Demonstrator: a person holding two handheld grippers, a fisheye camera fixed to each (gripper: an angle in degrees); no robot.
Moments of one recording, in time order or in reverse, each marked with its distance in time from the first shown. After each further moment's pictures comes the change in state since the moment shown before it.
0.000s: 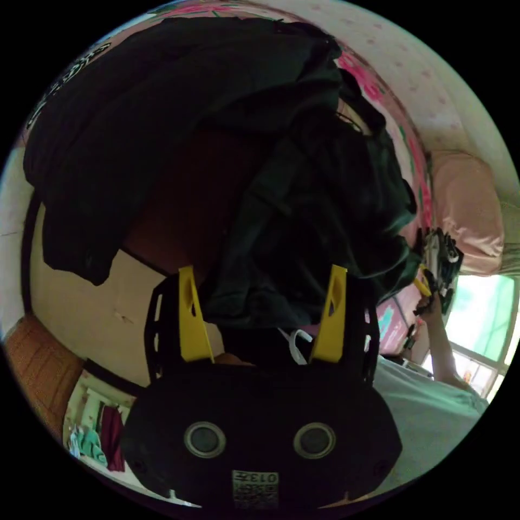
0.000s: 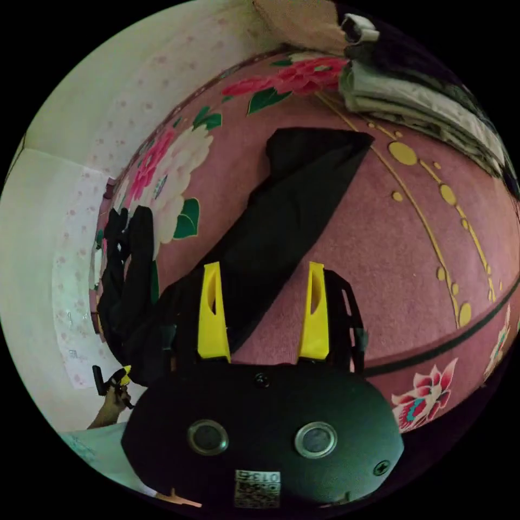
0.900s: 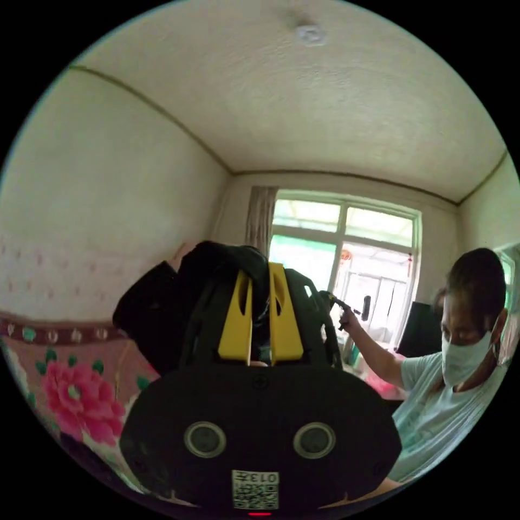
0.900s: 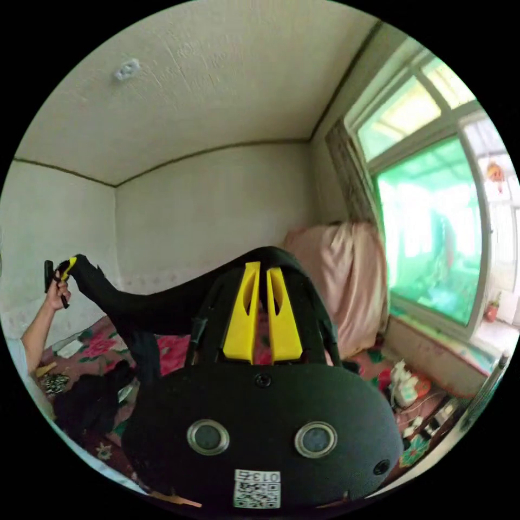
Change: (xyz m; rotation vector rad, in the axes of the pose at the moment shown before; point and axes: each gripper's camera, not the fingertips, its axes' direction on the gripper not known) left arm 0.299 -0.036 -0.510 0.916 1.031 1.337; right arm -0.127 0.209 -0.760 1.296 0.172 -0.317
